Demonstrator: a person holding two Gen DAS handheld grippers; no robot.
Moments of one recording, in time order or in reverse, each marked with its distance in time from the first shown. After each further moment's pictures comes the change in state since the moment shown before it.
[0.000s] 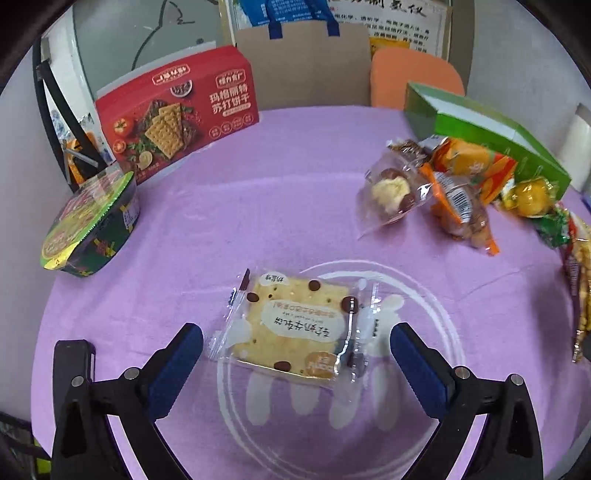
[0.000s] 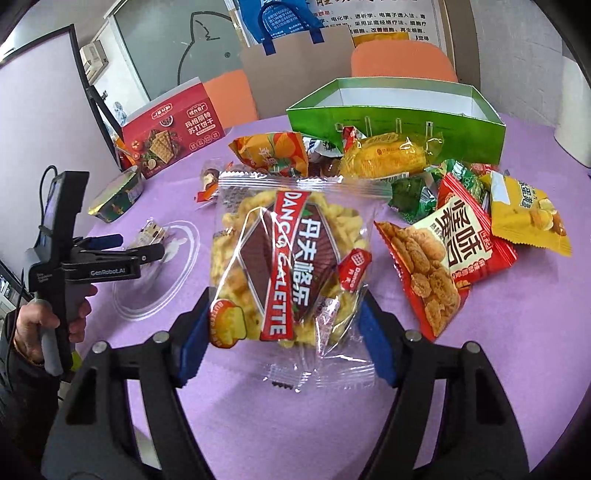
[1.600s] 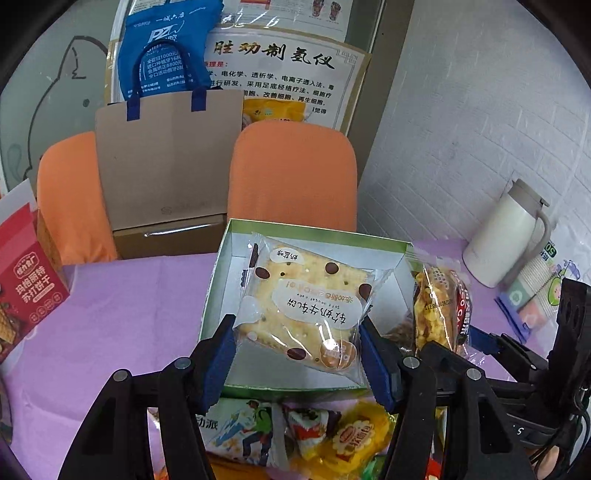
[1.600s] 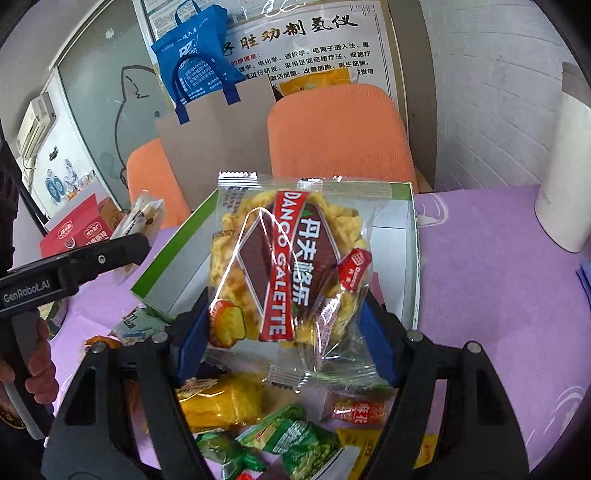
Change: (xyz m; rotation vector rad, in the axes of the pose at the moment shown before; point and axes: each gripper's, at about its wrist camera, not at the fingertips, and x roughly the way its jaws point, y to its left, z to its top) left arm -0.009 -0.182 0.222 0.045 -0.195 -0.387; right arm 0.051 -0.166 0.173 0.059 -0.126 -0.154
